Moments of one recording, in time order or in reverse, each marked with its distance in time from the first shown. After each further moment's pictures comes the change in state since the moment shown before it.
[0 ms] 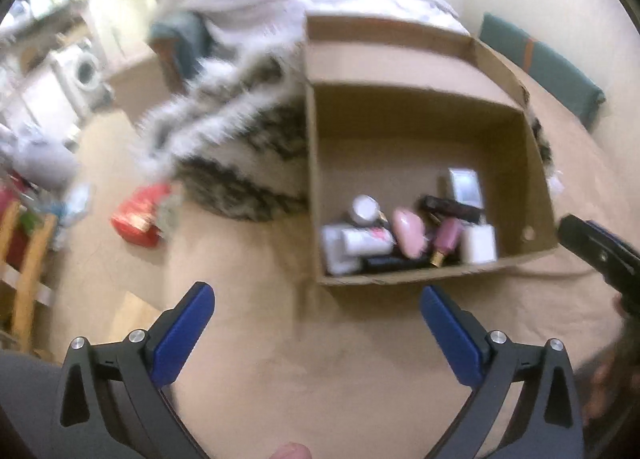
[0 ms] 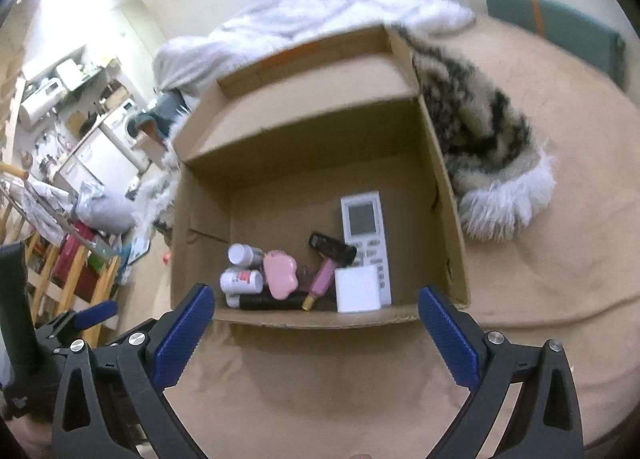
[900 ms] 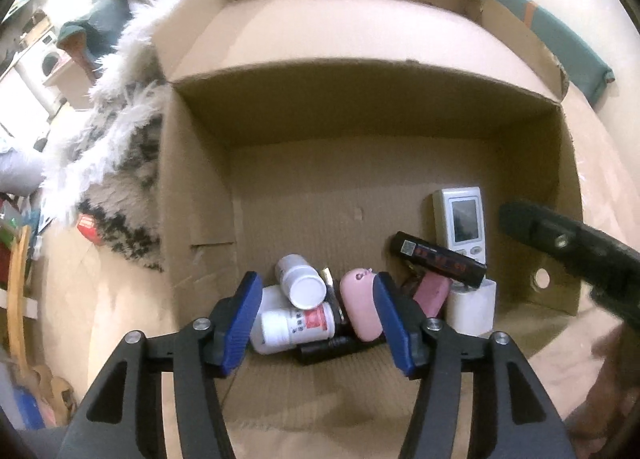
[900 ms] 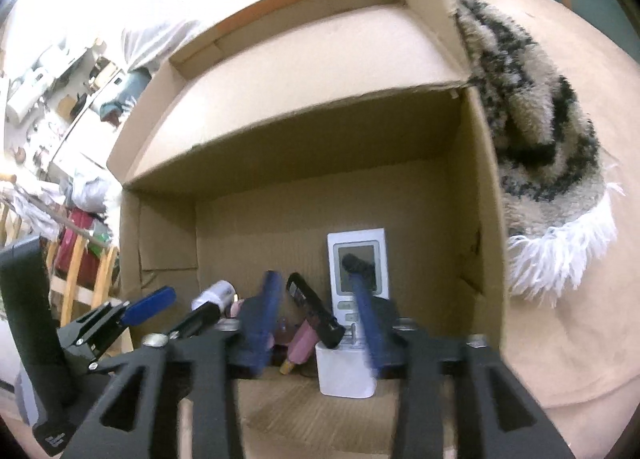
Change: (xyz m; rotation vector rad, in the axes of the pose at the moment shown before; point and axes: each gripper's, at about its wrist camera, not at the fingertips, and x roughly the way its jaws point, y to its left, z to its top) left arm 0.122 -0.056 0.073 0.046 0.193 -0.080; right arm 0.106 -0.036 0.067 0.092 0.210 0.065
